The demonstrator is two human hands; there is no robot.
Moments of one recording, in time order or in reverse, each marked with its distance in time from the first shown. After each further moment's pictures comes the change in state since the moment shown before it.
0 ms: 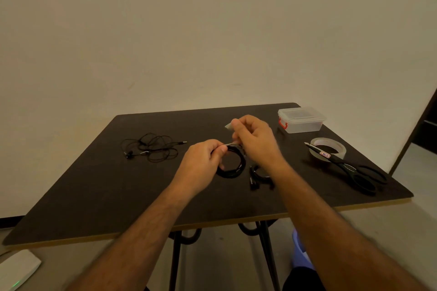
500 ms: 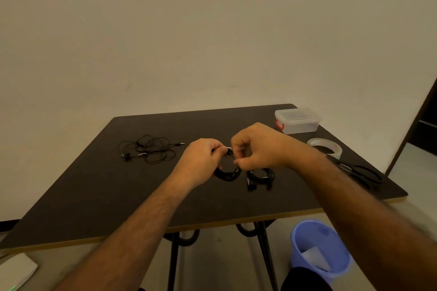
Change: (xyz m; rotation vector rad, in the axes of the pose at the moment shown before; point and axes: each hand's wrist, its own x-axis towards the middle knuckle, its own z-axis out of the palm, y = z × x) left_hand 0.010 0.014 -0.008 0.089 -0.103 -0.039; right_hand -0.003 -0.045 -0.046 -0.576 -0.687 -0.214
